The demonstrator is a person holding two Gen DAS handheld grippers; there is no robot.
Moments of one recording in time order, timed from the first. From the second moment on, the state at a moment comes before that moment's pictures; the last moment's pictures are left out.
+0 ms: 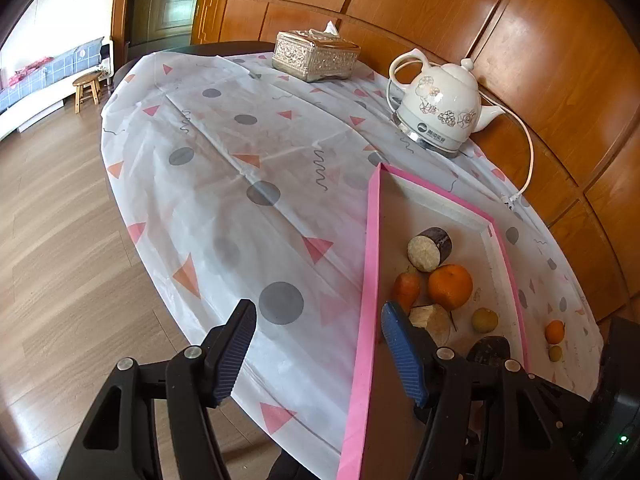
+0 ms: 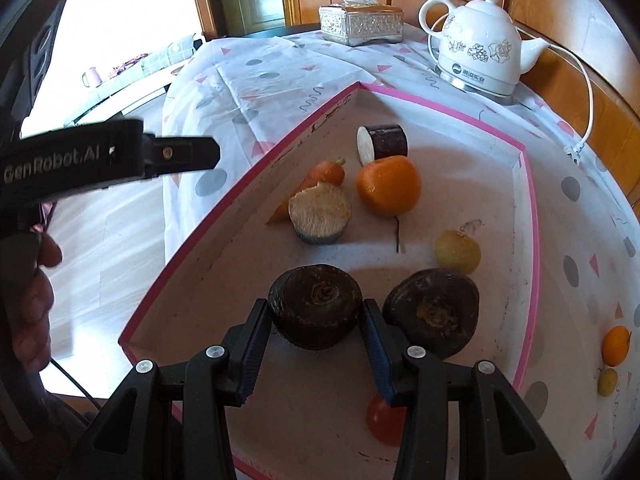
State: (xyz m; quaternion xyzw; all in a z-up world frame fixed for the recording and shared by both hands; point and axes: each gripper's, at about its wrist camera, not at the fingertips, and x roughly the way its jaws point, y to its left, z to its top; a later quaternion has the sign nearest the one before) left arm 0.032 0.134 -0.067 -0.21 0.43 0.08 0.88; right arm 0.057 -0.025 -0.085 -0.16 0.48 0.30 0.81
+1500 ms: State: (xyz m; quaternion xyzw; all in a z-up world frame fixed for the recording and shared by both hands) left arm 0.028 0.119 -0.056 -0.19 0.42 0.06 0.89; right arm 0.022 -0.198 -0.041 0.03 0.41 0.09 0.91
